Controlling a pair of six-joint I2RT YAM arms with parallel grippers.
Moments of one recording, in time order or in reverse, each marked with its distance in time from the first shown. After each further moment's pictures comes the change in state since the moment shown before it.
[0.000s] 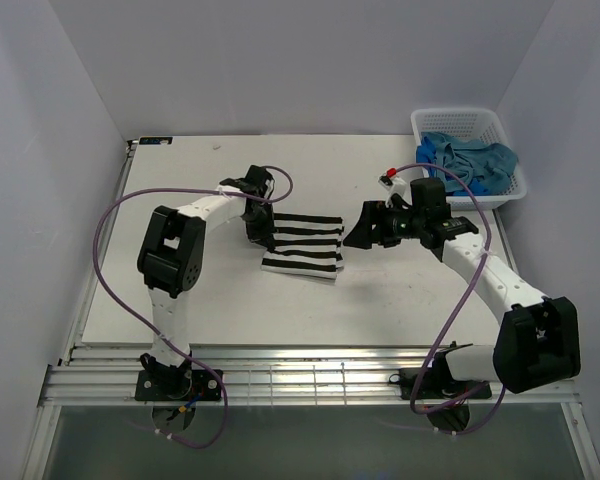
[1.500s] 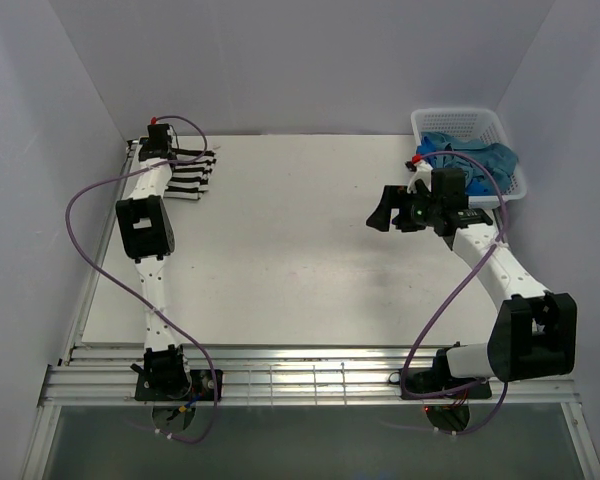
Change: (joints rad) left arm 0.543 0.570 0.821 0.275 -0.590 0.755; right arm -0.145 0.034 0.062 -0.012 0.169 -0.087
